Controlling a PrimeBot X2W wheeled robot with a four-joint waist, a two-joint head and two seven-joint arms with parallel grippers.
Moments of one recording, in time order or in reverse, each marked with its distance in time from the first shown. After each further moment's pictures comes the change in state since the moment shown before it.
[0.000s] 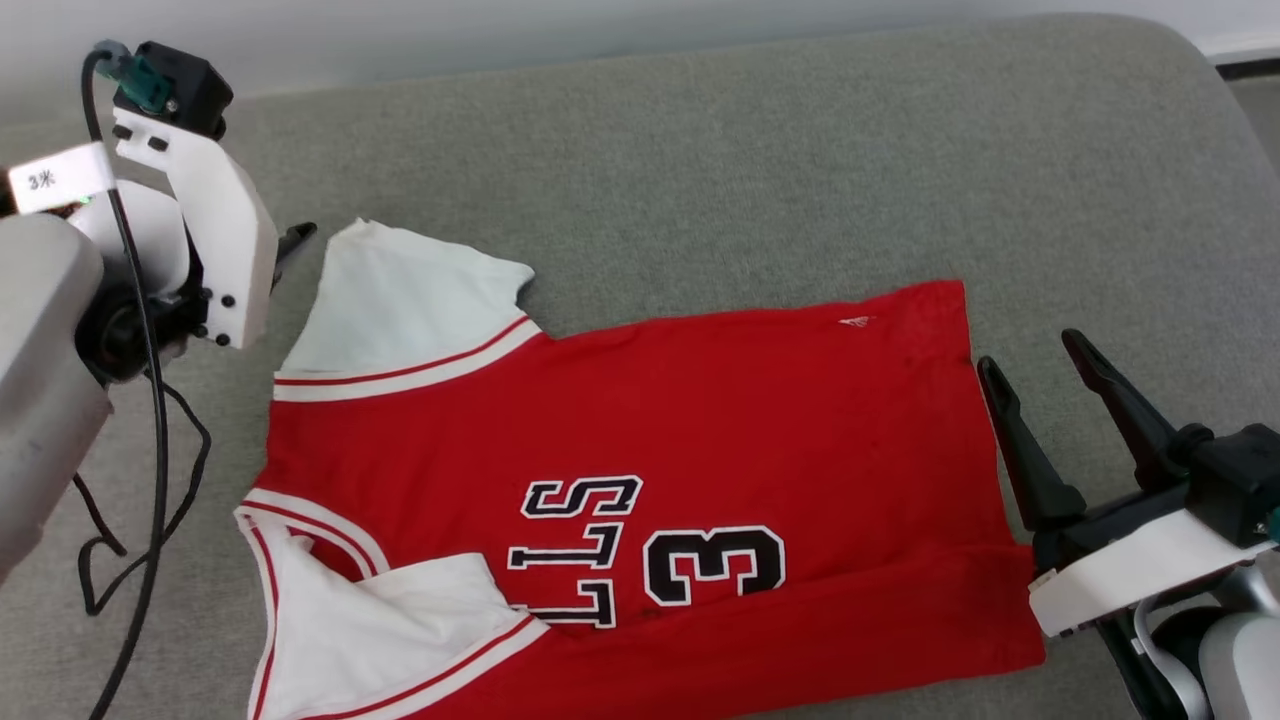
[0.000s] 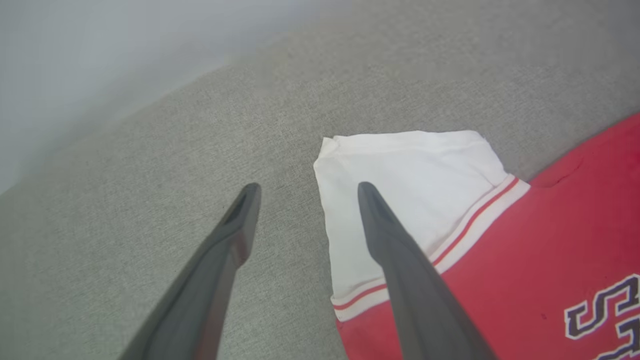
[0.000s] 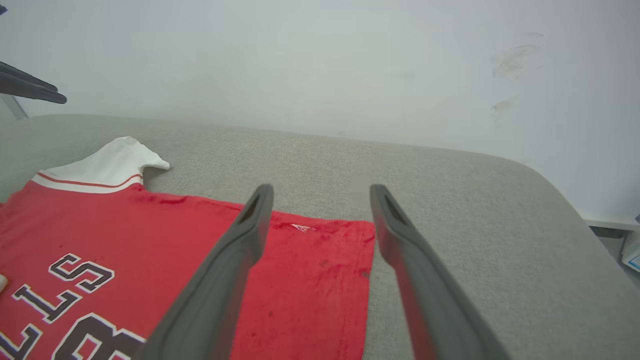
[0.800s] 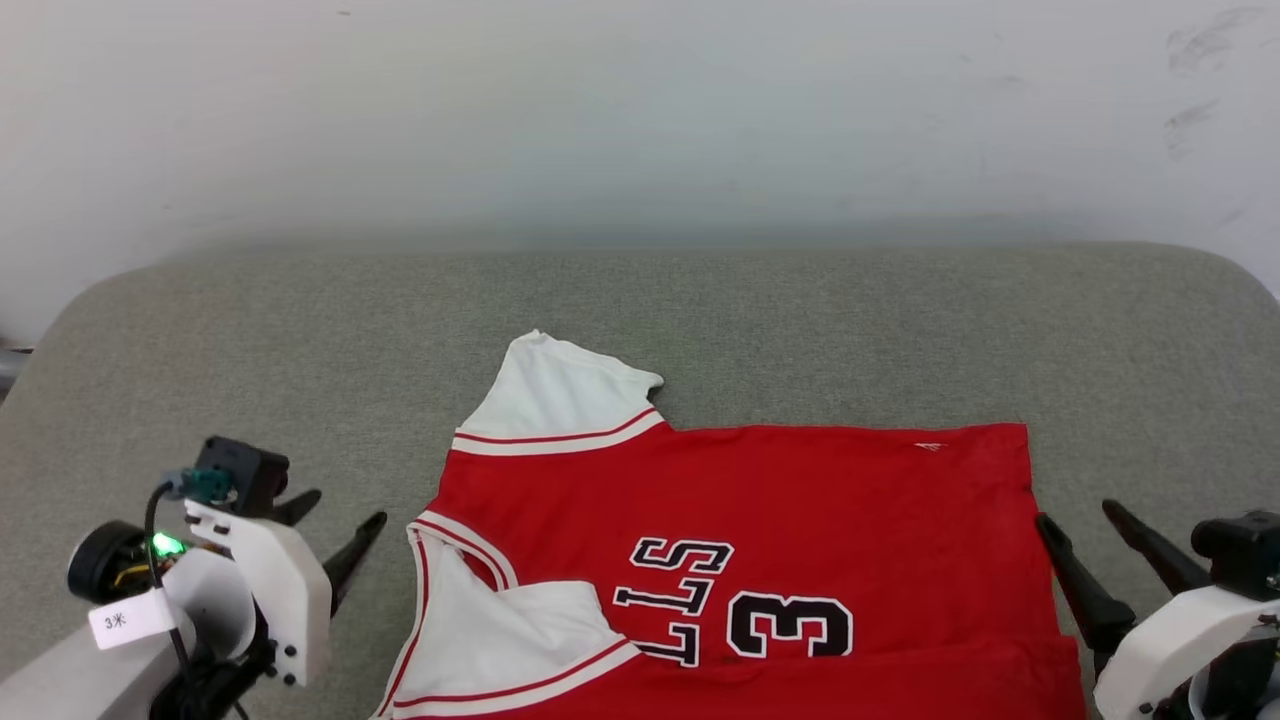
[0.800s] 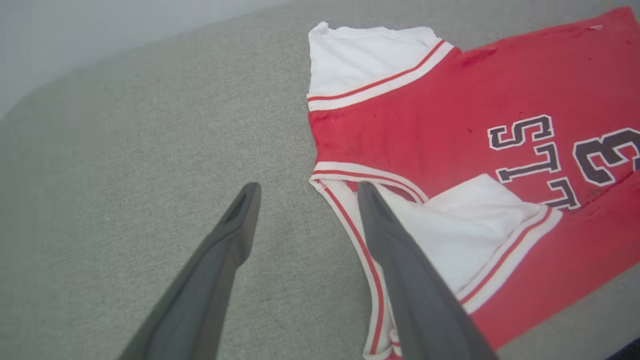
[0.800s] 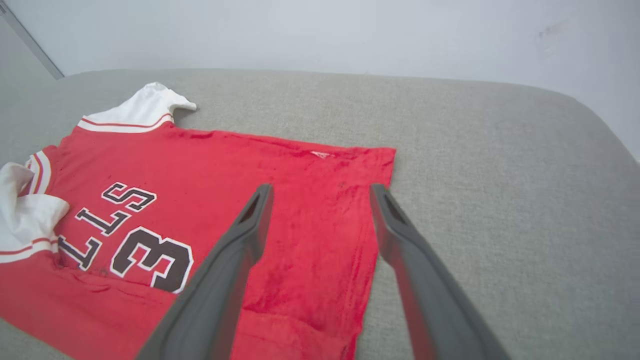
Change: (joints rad) left arm 0.603 0.123 -0.007 -0.329 -0.030 0.146 -0.401; right arm 0.088 -0.165 0.035 0.277 0.229 0.000 0.106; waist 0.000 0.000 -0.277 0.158
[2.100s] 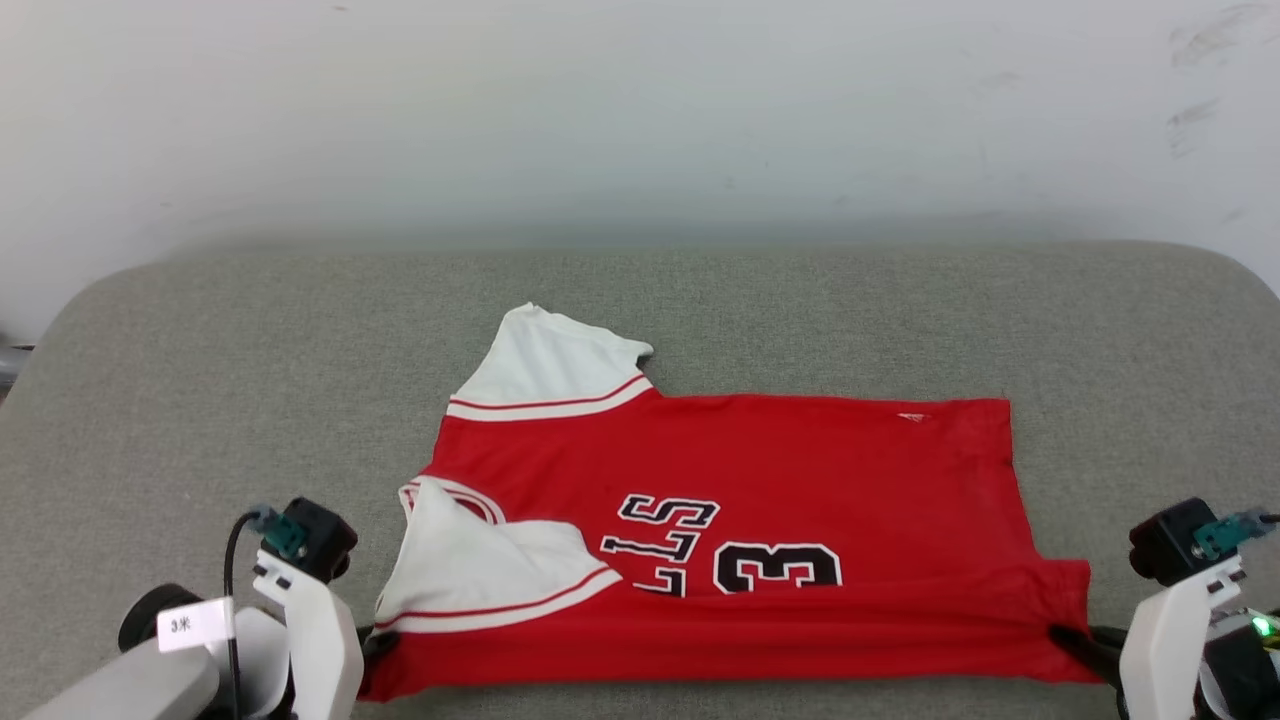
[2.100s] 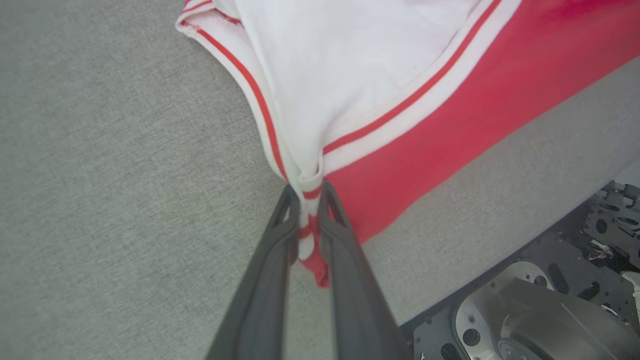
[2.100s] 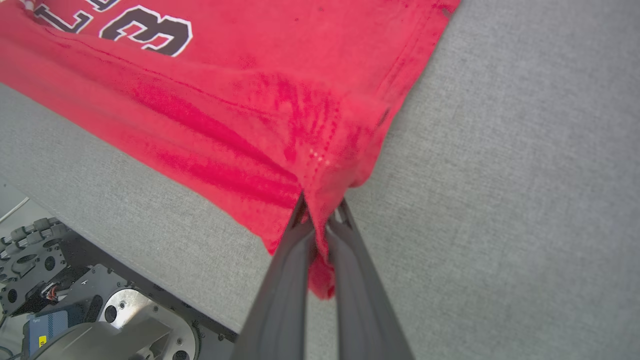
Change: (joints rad) left arm -0.035 -0.010 -0.092 0.014 -0.045 -0.115 0.277; right arm -0.145 -0.277 0.332 0.013 0.304 0.001 0.418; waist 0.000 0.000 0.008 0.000
